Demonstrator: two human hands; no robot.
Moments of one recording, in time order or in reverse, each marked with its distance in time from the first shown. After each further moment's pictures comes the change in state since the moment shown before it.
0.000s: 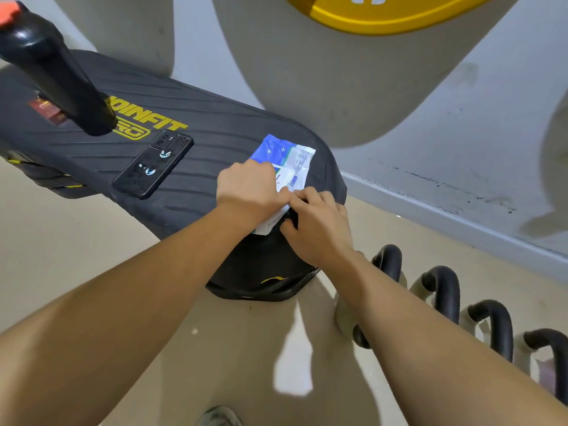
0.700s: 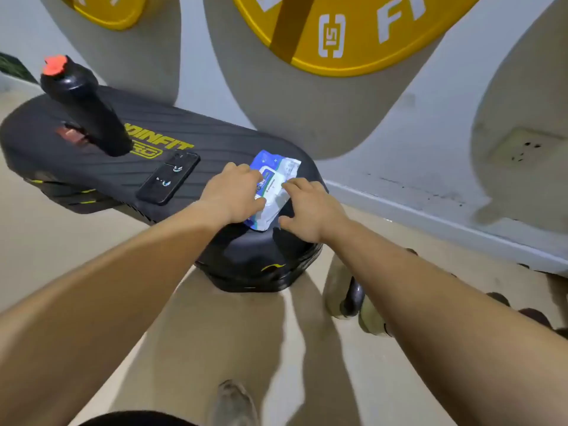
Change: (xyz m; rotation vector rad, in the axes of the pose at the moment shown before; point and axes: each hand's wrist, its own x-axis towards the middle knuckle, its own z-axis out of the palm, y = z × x) left_hand -0.035 -0.041 -0.042 -0.116 -0.091 0.205; right_hand -0.024 -0.032 -0.081 -0.068 -0.209 -0.062
